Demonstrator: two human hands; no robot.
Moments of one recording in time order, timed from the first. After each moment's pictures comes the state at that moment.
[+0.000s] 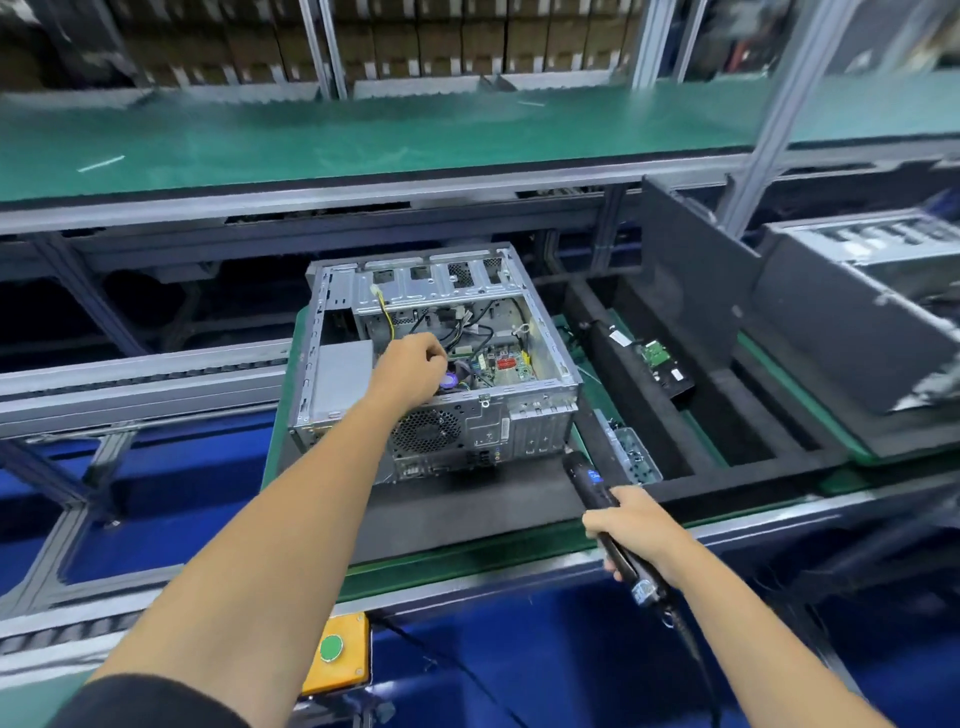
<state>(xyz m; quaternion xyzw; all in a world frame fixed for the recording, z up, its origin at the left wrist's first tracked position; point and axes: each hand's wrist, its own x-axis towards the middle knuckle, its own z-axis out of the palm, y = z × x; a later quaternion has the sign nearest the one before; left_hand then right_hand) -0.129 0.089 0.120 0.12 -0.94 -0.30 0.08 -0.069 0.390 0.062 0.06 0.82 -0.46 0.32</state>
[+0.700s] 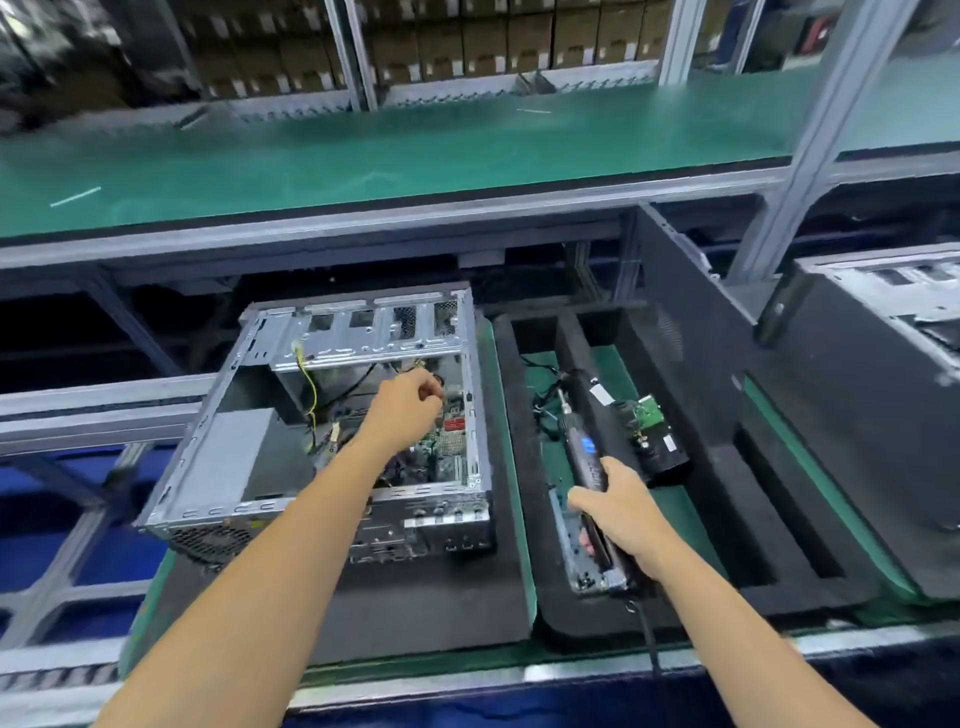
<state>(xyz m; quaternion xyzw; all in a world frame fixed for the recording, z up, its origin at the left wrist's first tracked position) -0.250 0.165 0.102 0.18 -0.93 -0.33 0.05 -0.254 0.446 0.063 -0.02 0.82 -0.50 0.27</state>
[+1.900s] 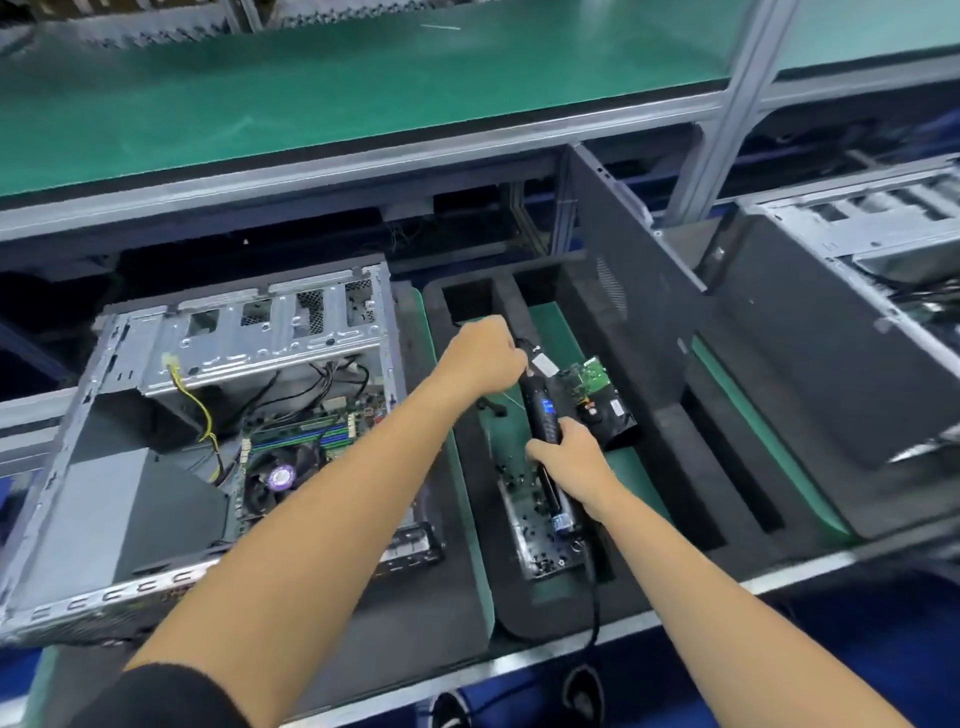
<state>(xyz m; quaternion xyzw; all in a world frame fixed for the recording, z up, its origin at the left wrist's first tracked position) -0.364 0.290 0.123 0.06 -0.95 -0.30 -0.07 -0.318 0.438 0.035 0.04 0.83 -0.50 0.23</state>
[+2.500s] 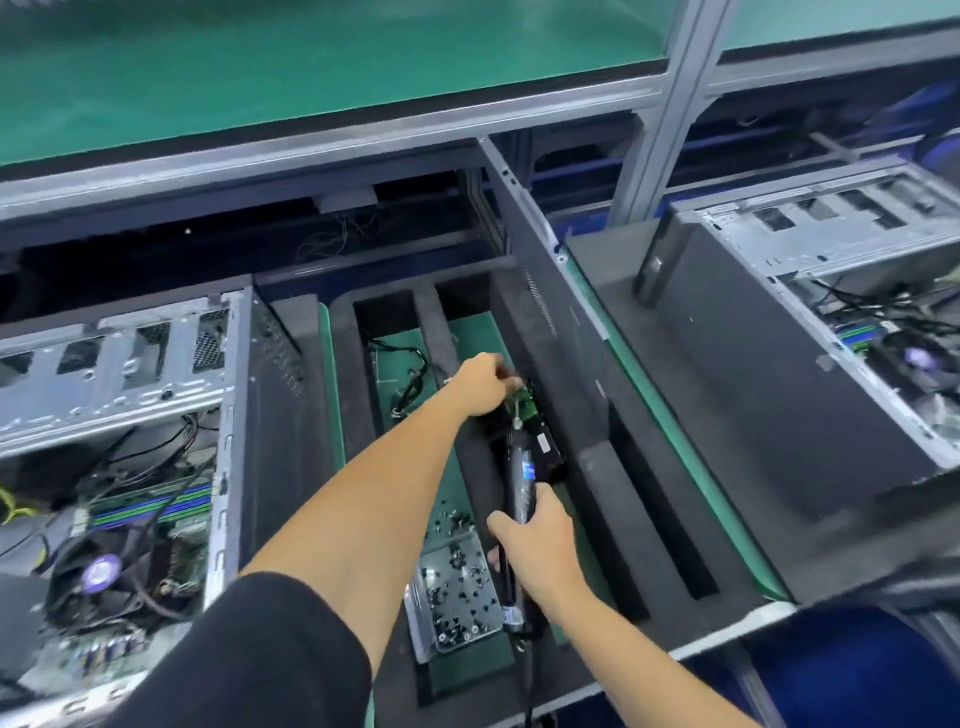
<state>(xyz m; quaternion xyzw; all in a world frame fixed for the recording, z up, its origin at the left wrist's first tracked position) -0.494 0.377 0.012 0.04 -0.93 -0.31 -0.17 -0.332 0.501 -0.001 0.14 0.78 -0.56 0.24</state>
